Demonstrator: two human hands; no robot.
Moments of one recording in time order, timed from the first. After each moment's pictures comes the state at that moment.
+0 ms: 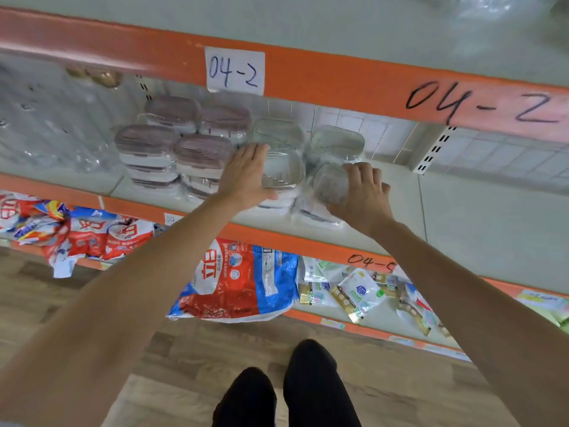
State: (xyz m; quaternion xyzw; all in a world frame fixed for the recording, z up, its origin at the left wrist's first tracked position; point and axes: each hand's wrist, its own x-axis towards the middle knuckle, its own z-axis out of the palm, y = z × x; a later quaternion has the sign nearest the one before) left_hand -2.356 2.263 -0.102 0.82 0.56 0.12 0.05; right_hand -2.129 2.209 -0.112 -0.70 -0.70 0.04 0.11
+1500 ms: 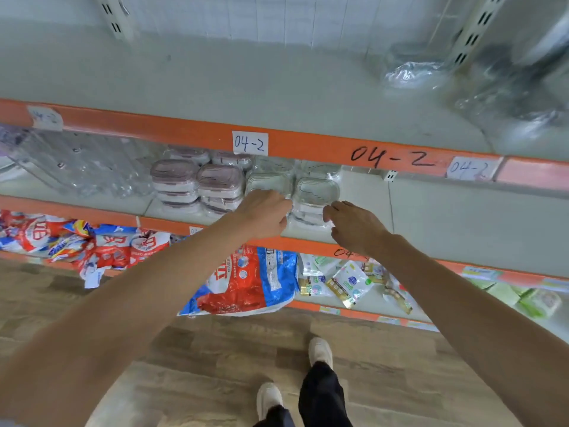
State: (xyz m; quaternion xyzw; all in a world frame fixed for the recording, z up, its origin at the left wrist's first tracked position) left_hand -2.349 2.171 0.023 0.92 0.38 -0.08 0.00; right_hand -2.149 2.120 0.008 -0.59 -0.80 0.07 -0.05
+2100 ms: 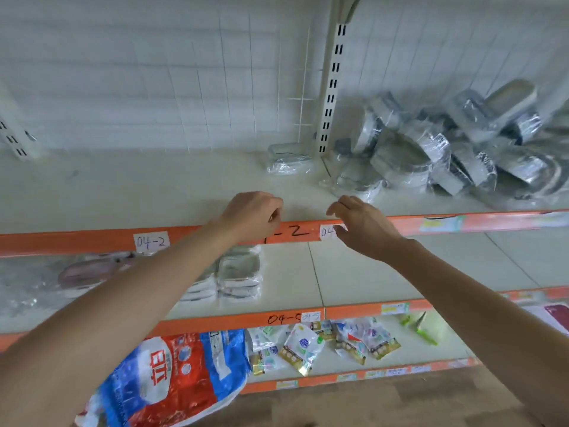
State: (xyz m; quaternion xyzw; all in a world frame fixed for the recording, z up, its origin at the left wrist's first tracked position) left_hand -2.200 2.191 0.151 0.94 0.31 0.15 -0.01; right_hand -1.997 2.077 0.157 -0.68 -0.72 -0.07 0.09
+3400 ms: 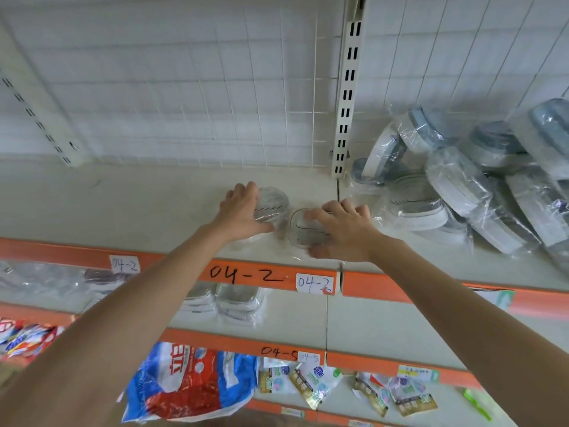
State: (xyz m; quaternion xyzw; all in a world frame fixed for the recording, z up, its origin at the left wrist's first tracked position) left_hand -2.133 2.259 0.149 0.81 0.57 0.14 0.11; right_hand -1.919 2.187 0.149 -0.61 -0.79 0.03 0.03
